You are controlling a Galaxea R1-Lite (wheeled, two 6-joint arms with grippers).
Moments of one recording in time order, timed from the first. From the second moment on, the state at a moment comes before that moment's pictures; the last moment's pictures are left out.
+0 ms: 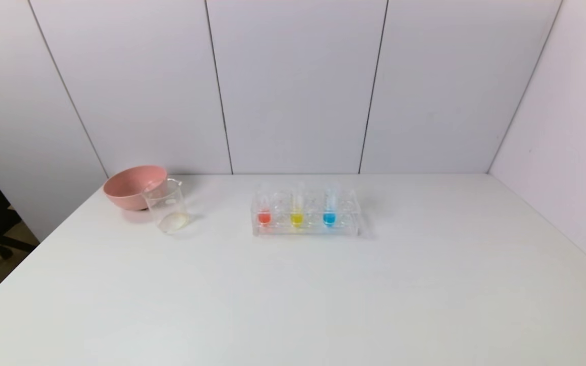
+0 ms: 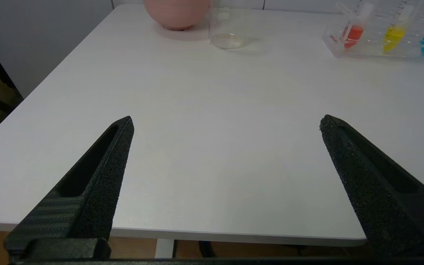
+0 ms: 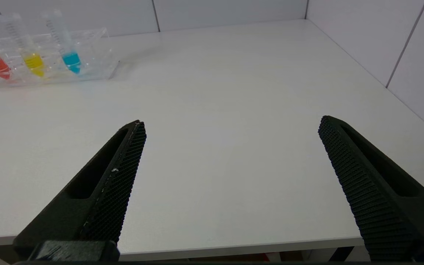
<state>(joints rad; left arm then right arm) -0.01 0.00 0.00 -0.01 0.04 -0.07 0.00 0.00 0.00 0.00 -0.04 0.09</state>
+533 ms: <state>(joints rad) -0.02 0.28 -0.24 -0.06 -0.04 -0.09 0.00 0.00 0.00 0.00 -0.04 0.09</state>
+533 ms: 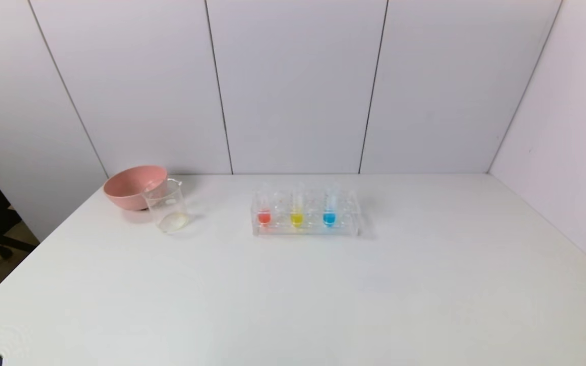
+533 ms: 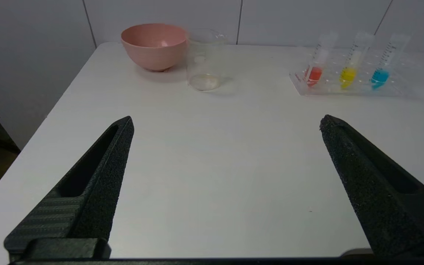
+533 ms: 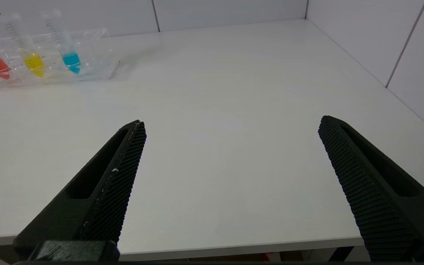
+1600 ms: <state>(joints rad) -0.51 1.37 -0.64 -0.39 -0.17 -0.13 0.00 0.00 0.00 0.00 -0.04 0.09</state>
